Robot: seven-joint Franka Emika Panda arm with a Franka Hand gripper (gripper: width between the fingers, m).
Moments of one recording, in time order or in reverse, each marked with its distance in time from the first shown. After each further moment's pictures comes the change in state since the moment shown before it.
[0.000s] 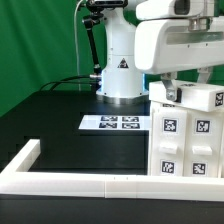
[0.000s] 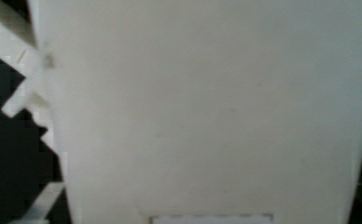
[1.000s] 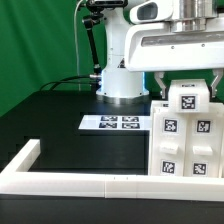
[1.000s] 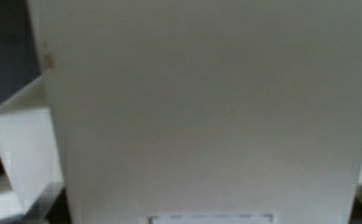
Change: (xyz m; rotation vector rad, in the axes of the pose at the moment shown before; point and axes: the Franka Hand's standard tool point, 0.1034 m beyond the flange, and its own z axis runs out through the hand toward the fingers) arm 0.000 -0.001 0.001 0.043 0.026 0.909
